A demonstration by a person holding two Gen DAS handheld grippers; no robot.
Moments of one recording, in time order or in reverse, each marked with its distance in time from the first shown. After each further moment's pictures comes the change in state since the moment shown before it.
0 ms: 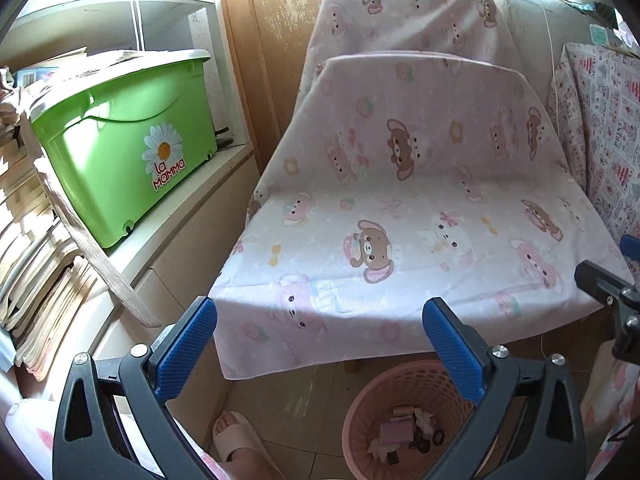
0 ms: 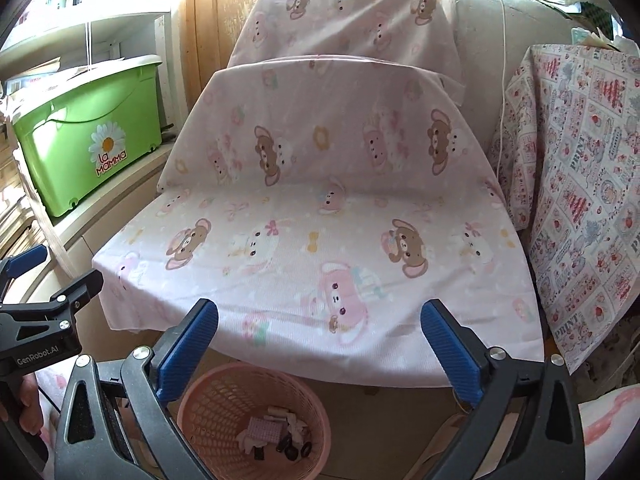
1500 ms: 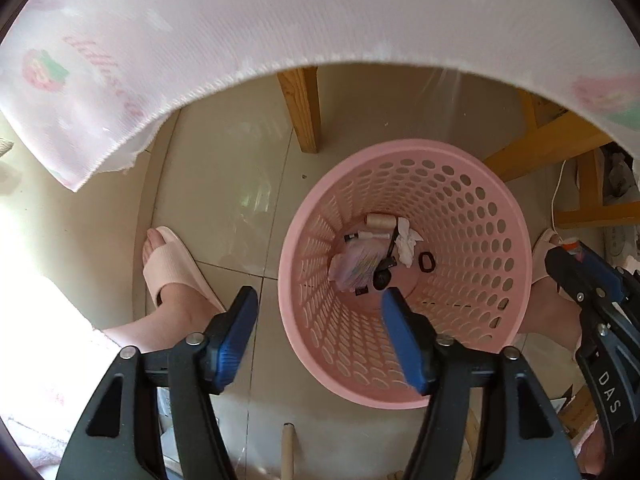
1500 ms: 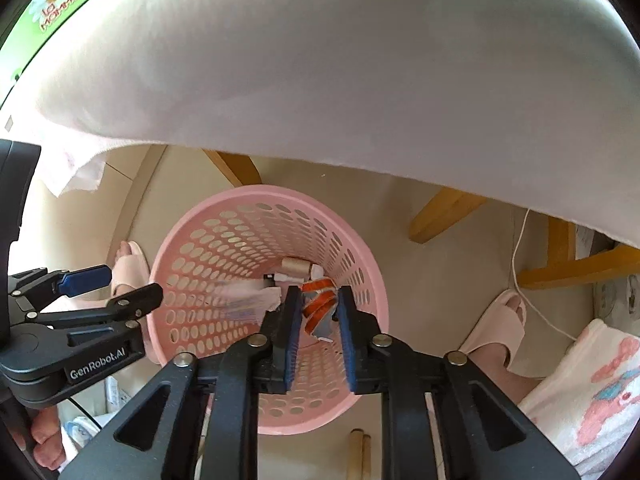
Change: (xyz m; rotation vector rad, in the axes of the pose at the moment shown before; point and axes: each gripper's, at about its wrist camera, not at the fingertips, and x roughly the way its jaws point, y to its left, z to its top) left arm 0.166 -0.046 -0.123 -0.034 0.857 -0.119; right arm 0.158 0.037 -0.111 0.008 0.636 0.065
